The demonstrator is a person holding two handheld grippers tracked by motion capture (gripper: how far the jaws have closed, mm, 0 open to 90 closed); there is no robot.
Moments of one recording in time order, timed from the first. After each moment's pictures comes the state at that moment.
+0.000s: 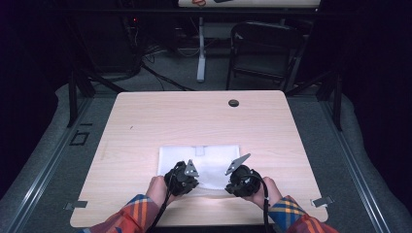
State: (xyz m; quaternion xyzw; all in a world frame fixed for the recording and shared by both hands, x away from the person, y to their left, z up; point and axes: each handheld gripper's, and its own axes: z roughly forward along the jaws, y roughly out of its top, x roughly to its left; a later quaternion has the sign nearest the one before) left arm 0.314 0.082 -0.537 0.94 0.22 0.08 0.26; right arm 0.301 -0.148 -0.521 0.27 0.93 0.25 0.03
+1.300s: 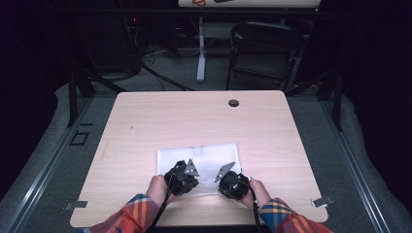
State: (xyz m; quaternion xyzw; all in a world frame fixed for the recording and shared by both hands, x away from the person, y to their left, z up) left arm 0.316 0.082 -0.537 0.94 0.22 0.08 0.26; right arm 0.307 -0.123 -0.557 0.23 0.94 0.22 0.07
